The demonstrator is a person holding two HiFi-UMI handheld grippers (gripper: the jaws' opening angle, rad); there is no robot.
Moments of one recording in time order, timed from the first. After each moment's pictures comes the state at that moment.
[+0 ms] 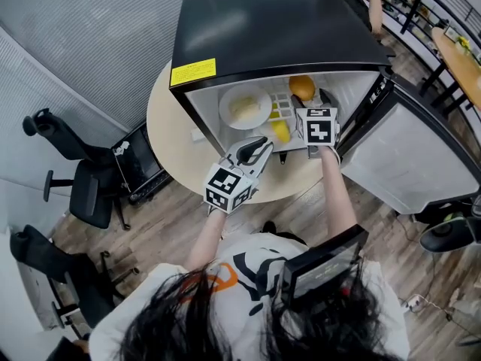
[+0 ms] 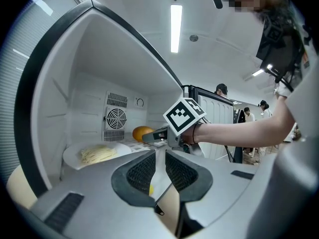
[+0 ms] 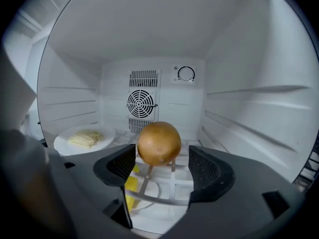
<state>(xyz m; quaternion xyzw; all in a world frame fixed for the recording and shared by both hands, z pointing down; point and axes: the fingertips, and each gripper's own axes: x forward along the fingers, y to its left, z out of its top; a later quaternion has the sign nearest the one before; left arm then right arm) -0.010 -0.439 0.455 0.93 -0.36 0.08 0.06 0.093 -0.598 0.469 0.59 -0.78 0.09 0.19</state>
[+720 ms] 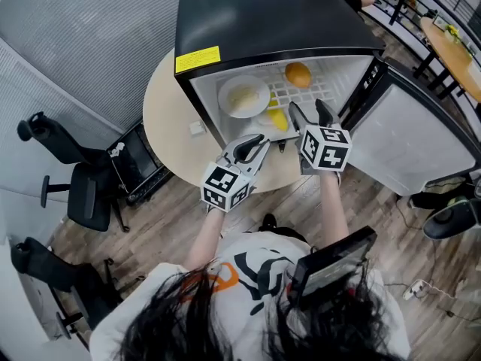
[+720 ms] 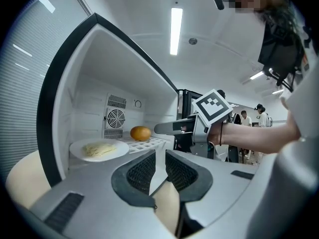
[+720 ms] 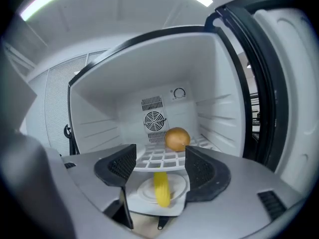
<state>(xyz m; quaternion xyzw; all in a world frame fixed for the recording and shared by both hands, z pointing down) -0.023 -0.410 0.451 0.93 -0.35 0.07 0.07 0.083 -0.506 0.435 0.59 -0.79 0.16 0.05</state>
